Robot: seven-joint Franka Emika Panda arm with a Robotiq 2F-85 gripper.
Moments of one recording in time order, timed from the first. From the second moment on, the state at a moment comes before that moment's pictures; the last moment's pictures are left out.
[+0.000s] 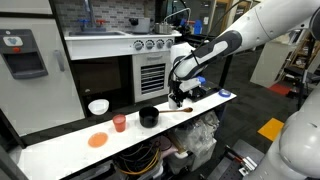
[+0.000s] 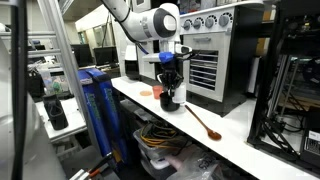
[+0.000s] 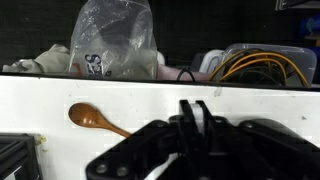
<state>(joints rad) 0.04 -0.03 0.05 -2.31 -0.09 2.19 0.21</state>
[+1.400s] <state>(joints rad) 0.05 -0.01 0.07 -2.30 -0.20 2.19 0.23</state>
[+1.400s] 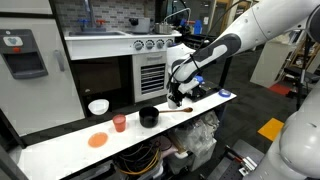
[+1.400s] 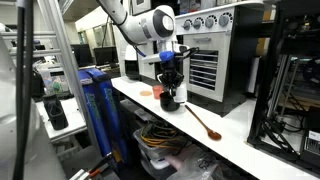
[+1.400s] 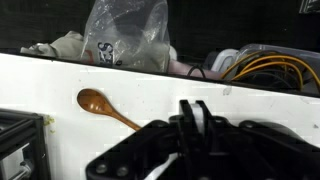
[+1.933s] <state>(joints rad) 0.11 0.06 0.10 -2.23 -0.39 2.18 0.33</state>
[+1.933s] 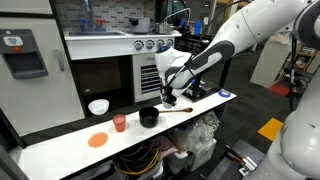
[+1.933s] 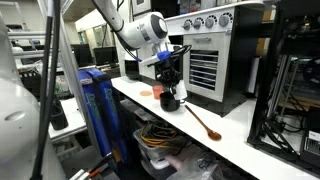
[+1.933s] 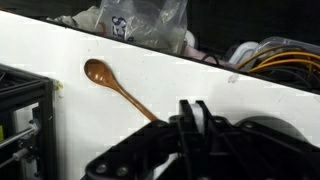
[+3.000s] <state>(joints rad) 0.27 0.23 0.10 -1.97 -0.61 1.84 0.62</state>
